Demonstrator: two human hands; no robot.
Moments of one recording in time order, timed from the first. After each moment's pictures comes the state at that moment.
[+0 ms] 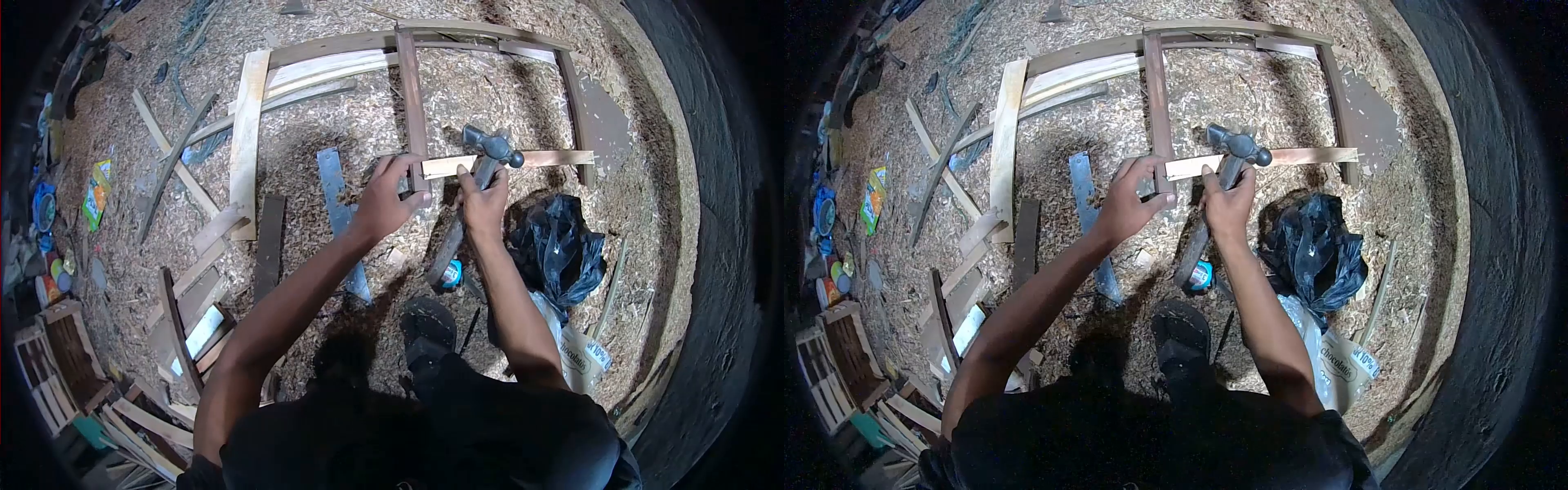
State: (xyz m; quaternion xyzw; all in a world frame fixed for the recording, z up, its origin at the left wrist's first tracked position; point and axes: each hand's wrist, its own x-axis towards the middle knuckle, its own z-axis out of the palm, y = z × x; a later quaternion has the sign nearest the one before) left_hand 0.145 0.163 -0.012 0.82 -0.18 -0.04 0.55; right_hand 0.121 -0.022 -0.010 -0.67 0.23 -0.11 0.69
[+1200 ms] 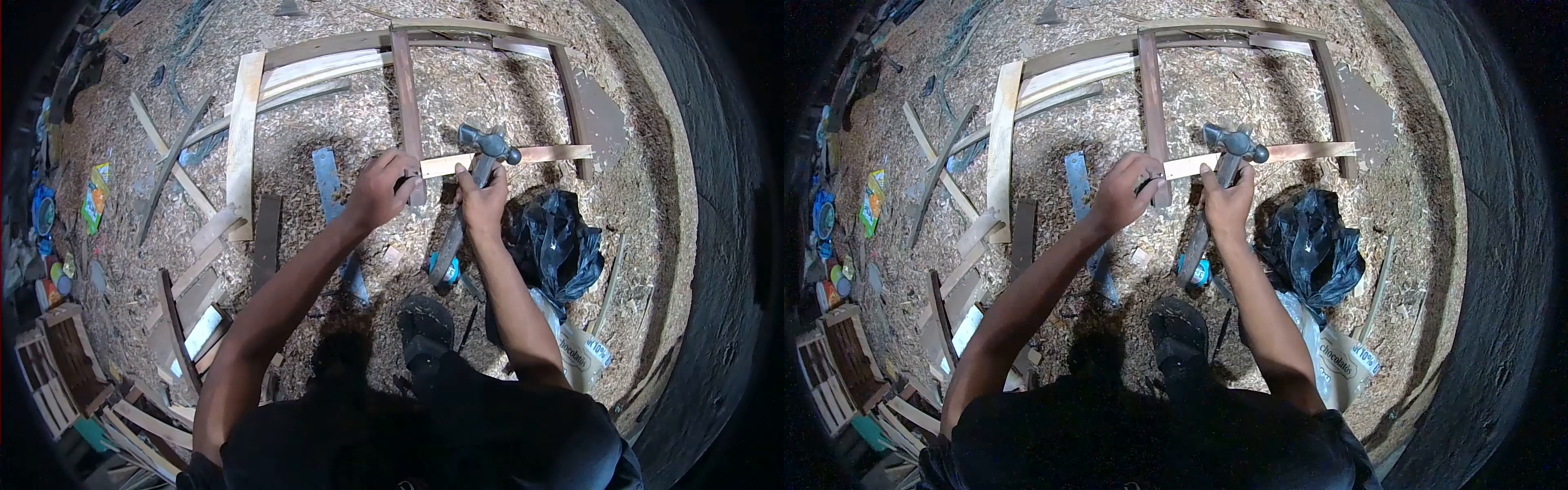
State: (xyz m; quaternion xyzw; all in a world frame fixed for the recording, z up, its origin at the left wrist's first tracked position) left_hand 0.162 0.163 -0.026 0.80 -0.29 0.07 0.51; right_hand 0.119 -0.031 -0.015 -0.68 0.23 -0.12 0.69
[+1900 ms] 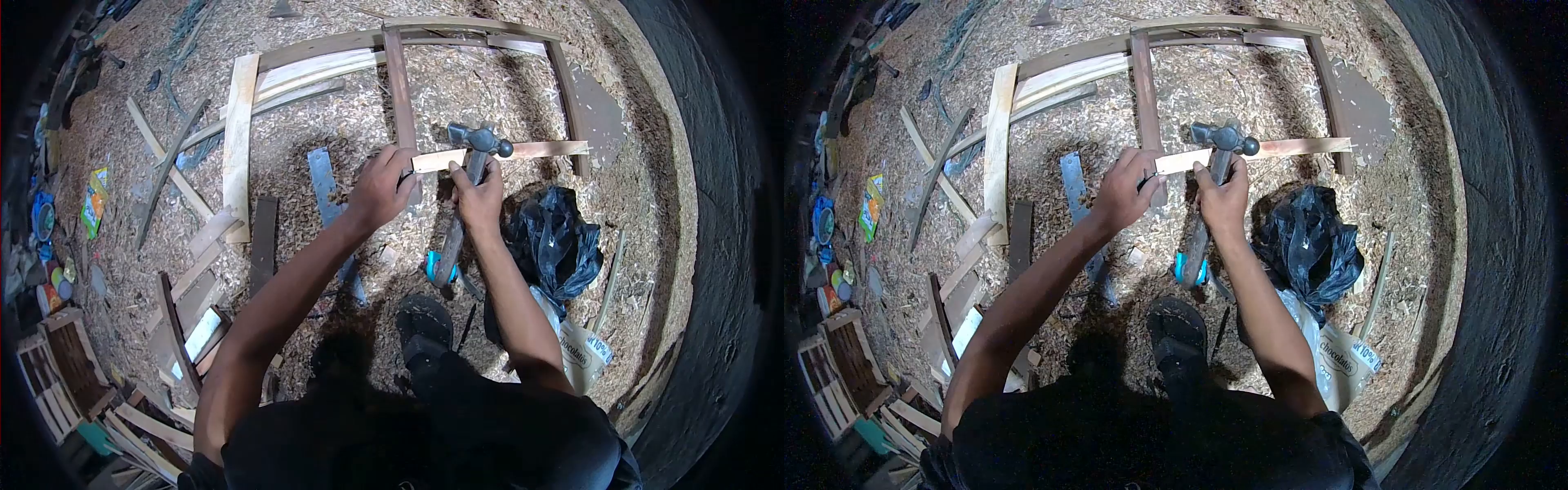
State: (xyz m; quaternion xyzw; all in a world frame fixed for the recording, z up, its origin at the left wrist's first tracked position) left_hand 0.160 0.153 -0.020 0.83 -0.27 0.05 0.49; right_hand 0.119 -0.032 -0.009 -0.70 0.22 -0.09 0.67
